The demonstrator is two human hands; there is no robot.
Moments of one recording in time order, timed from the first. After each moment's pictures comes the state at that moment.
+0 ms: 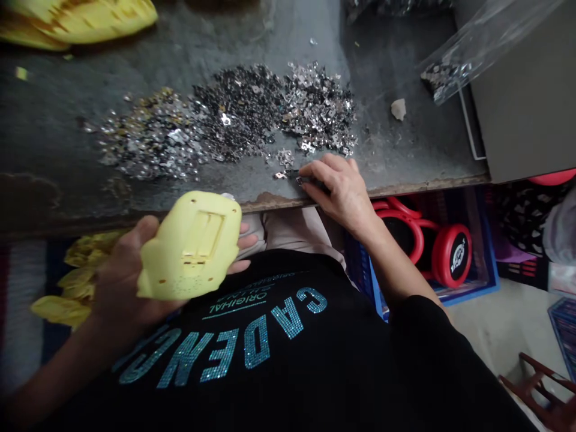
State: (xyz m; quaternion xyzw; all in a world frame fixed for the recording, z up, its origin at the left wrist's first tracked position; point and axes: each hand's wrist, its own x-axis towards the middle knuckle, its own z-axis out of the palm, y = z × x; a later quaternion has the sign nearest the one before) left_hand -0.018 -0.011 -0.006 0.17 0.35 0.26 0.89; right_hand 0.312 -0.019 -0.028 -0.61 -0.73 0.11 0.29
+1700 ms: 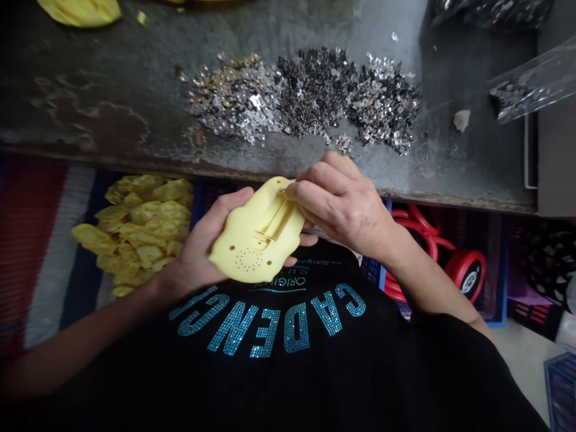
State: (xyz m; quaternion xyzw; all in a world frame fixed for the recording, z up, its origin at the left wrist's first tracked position) left_hand 0.008 -0.029 0.010 0.11 0.30 0.23 0.92; right_hand 0.249 -0.022 0.022 -0.38 -0.88 0.09 0.28
